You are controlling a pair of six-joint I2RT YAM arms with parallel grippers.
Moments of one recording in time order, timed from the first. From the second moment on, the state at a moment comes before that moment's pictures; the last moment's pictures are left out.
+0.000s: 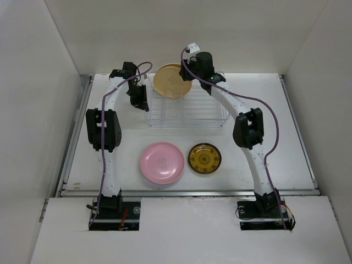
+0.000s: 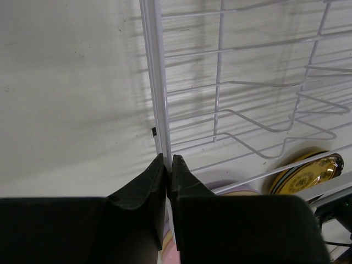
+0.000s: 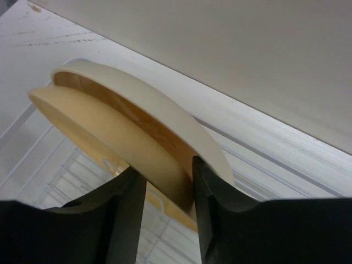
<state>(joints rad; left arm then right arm) -0.12 2.20 2.03 -1.10 0.33 -0.16 0.44 2.46 2.36 -0.19 -0.14 0.03</state>
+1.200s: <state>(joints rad) -0.13 2.20 2.04 -1.12 0.30 -0.18 0.46 1.97 1.92 -0.27 -0.24 0.02</state>
